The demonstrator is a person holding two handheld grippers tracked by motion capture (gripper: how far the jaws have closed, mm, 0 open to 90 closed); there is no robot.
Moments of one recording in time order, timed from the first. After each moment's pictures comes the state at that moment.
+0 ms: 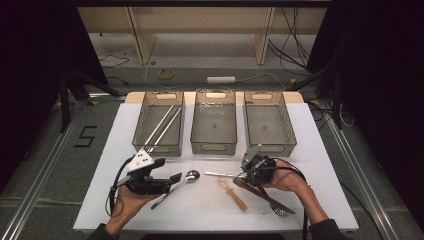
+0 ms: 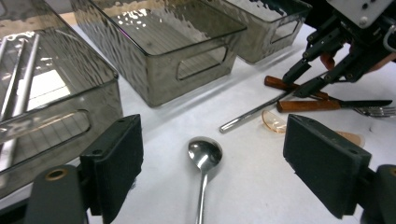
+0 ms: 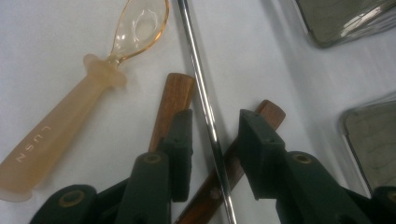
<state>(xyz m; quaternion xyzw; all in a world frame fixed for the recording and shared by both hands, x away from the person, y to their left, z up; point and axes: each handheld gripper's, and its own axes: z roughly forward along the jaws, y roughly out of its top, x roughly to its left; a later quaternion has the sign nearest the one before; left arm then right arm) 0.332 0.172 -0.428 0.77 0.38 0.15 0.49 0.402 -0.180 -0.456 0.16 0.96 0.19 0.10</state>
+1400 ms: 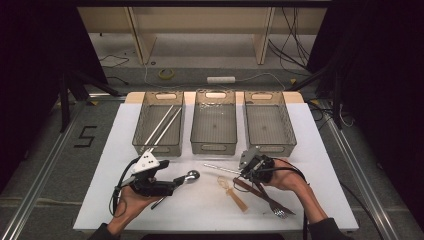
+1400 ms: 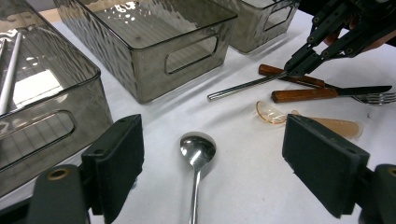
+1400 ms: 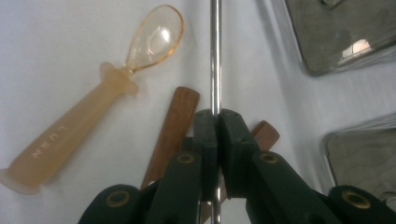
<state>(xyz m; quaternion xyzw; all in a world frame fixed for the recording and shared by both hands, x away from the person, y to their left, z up) 0.333 0.164 -0.431 0.79 0.36 0.14 0.48 0.395 -0.172 -0.442 0.11 0.97 0.19 0.12</state>
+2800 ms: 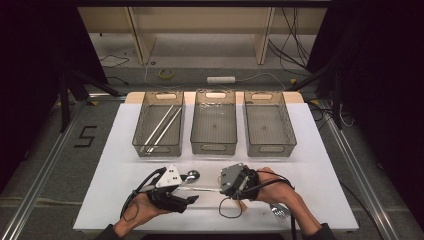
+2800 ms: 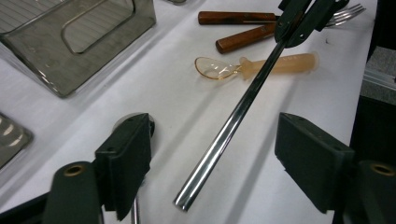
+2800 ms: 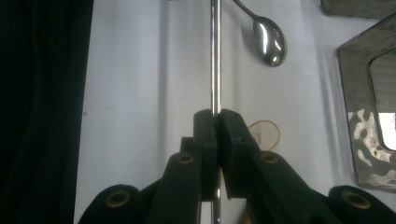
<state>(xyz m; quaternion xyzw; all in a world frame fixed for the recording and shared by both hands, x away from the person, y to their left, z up) 0.317 0.124 -0.443 0.87 0.24 0.11 0.41 0.339 -0.121 -0.411 -0.01 0.97 0.24 0.10</state>
